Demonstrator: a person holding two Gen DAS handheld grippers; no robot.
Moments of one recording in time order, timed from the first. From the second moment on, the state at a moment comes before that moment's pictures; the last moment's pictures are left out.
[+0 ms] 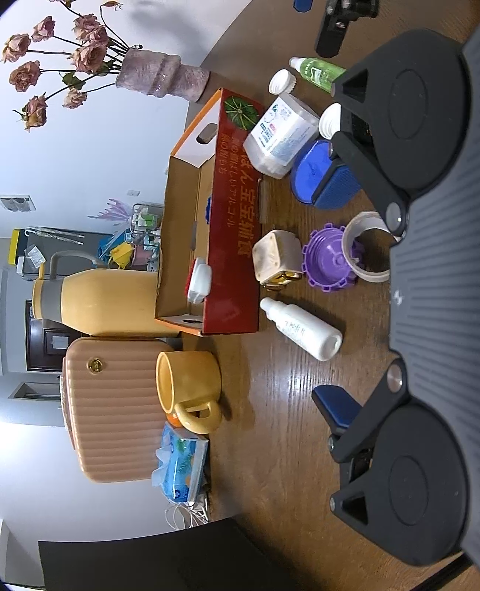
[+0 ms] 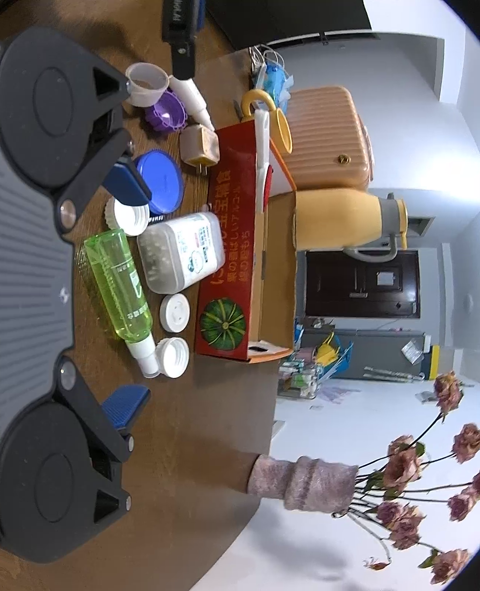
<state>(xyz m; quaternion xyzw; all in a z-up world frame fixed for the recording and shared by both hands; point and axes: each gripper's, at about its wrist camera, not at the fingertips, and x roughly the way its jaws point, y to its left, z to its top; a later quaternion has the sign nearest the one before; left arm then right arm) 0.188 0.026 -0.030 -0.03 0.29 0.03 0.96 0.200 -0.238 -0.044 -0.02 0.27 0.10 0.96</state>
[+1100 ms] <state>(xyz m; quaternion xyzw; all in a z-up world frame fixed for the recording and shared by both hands) 0.197 0.010 -0.065 0.00 0.32 0.00 0.95 0.223 -0.275 -0.083 0.08 0.30 0.05 0.95</state>
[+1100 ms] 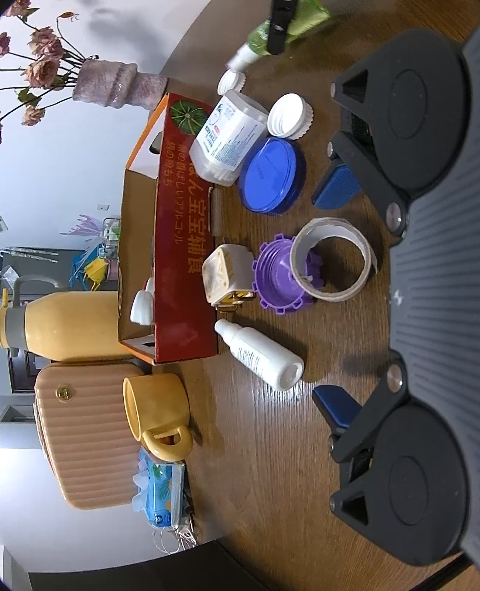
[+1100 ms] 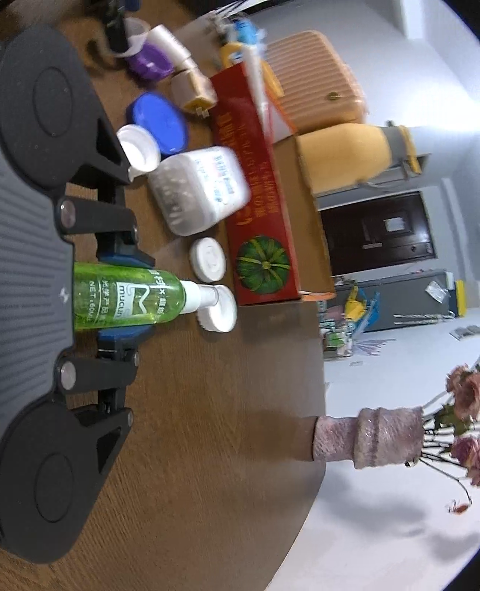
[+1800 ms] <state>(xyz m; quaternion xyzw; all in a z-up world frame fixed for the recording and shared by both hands) 0.200 0.012 -0.069 -0.01 0.34 -0.02 0.94 0.209 -0.274 -0.073 0.09 0.24 0.08 0.96</state>
